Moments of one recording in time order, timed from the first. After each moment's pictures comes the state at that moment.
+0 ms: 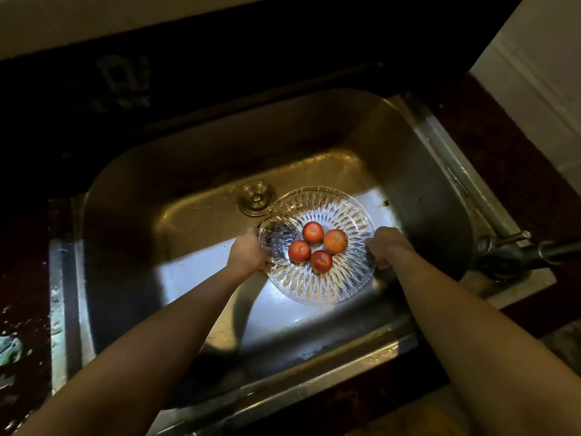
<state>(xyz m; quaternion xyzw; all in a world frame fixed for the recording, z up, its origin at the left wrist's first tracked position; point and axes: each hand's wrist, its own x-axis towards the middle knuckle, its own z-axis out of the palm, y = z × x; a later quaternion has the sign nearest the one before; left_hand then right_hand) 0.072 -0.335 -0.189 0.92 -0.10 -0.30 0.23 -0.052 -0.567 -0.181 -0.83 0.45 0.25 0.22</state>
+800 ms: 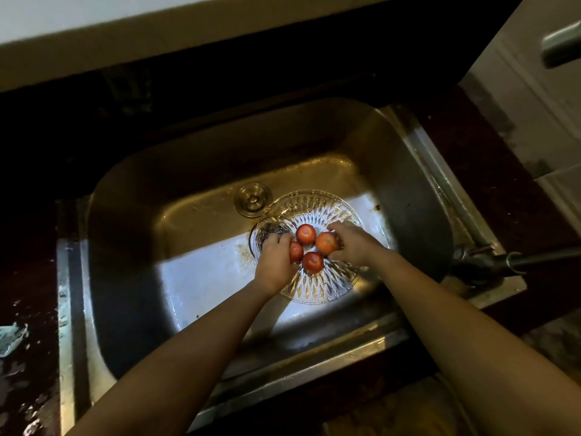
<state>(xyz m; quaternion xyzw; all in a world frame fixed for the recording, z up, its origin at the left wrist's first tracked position) 0.021 -0.365 -0.166 0.90 -0.24 -0.27 0.23 -0.043 -0.544 -0.144 -0.90 0.20 0.24 0.30</state>
